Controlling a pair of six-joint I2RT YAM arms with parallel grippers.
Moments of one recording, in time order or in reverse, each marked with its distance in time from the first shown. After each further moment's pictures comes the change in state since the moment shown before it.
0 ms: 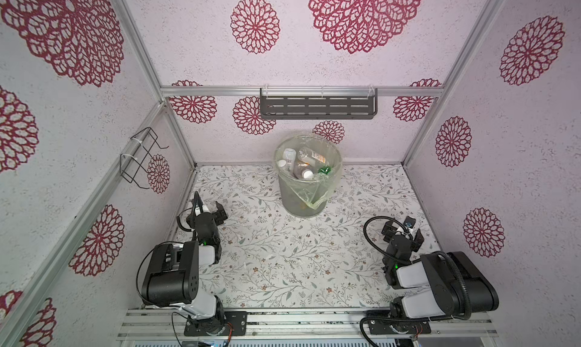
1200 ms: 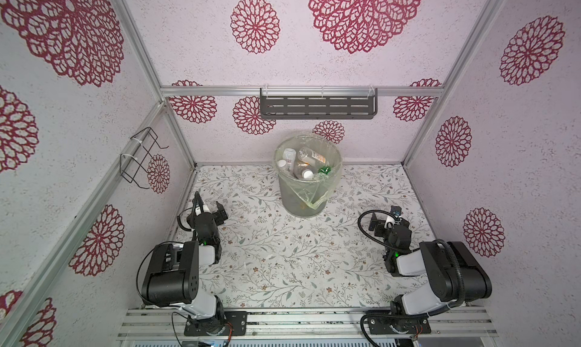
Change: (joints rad) left arm 0.000 0.000 0.000 -0.001 0.007 0.011; right arm -0.072 0.098 0.129 -0.122 -0.486 -0.045
